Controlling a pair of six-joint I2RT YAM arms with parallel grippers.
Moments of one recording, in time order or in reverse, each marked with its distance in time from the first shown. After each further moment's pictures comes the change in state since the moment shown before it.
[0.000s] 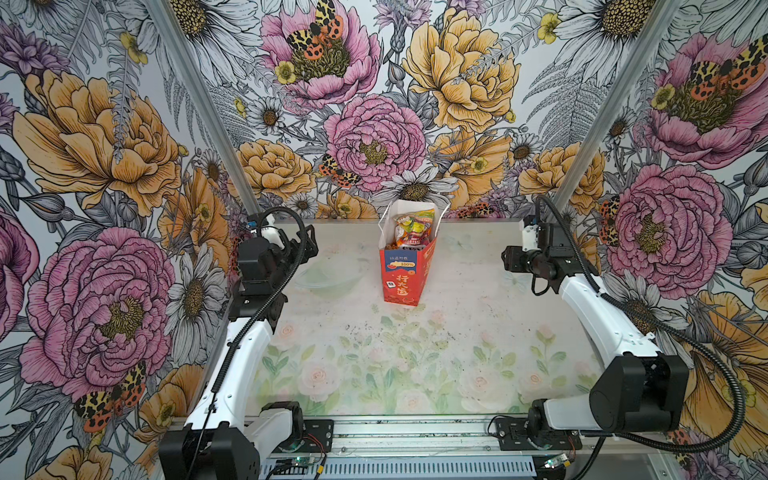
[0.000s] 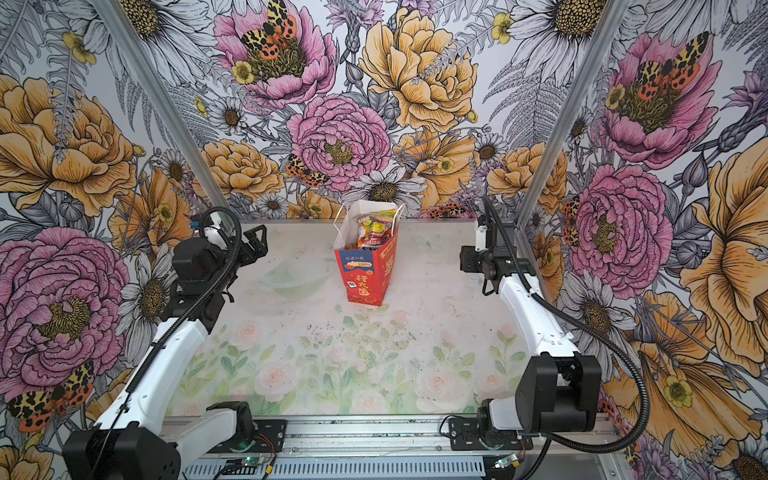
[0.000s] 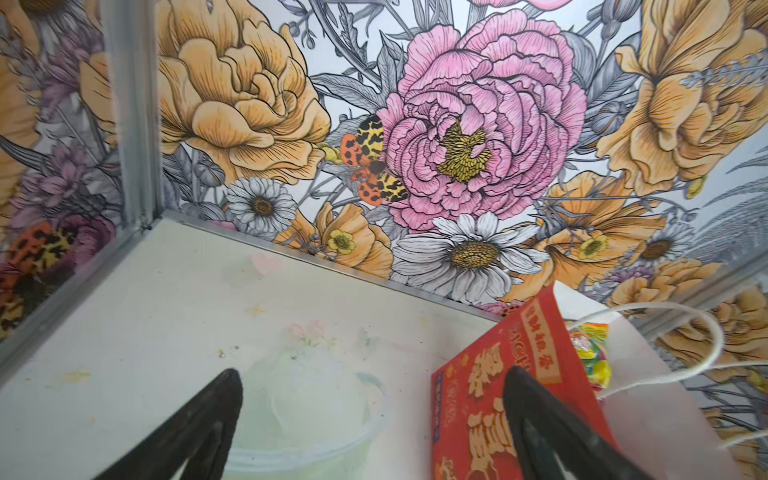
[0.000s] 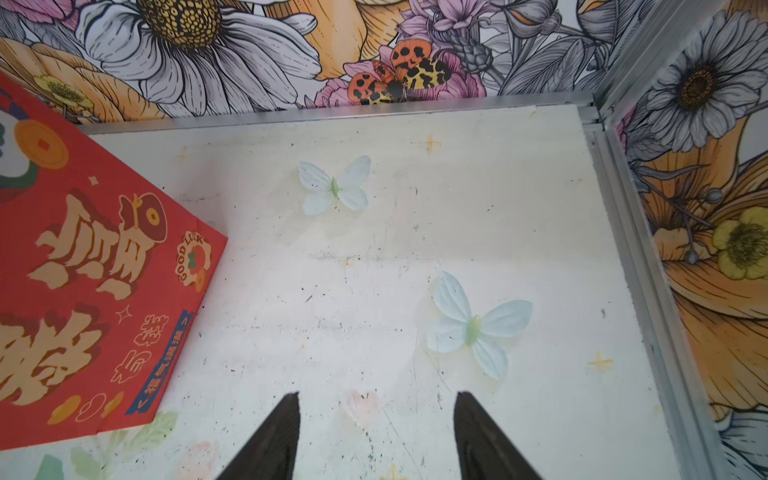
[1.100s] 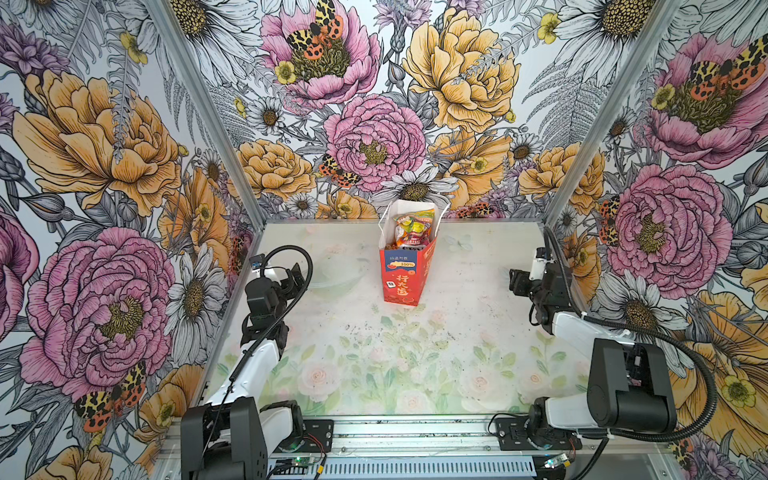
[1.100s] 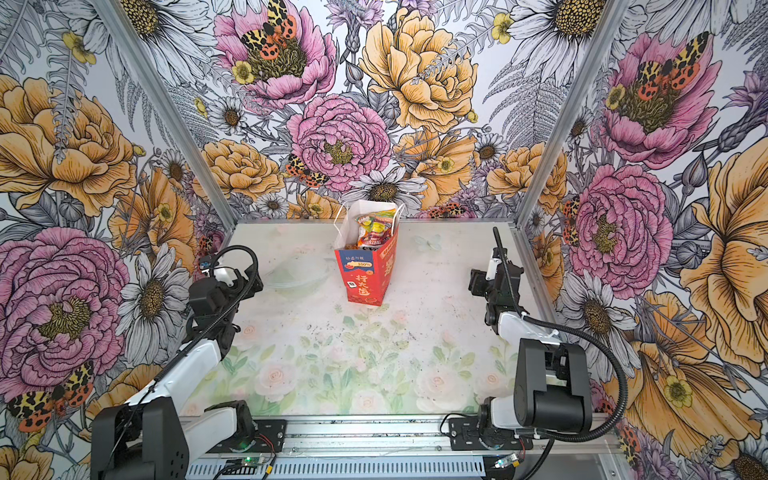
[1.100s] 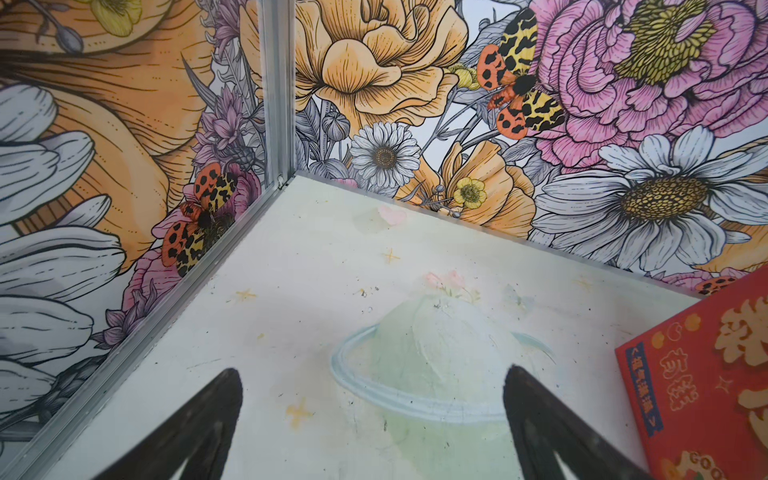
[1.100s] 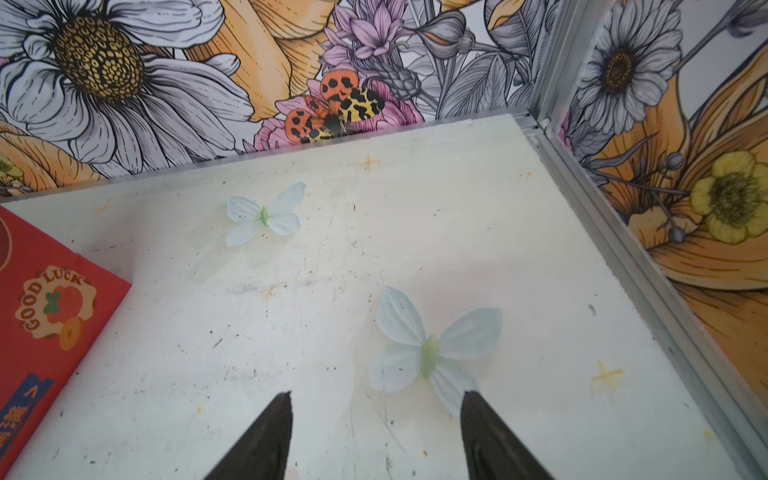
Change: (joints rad) left arm 0.134 0.023 -0.436 0.370 -0.090 0.160; right arm -0.124 0.028 -0.561 0.816 -0.023 0.040
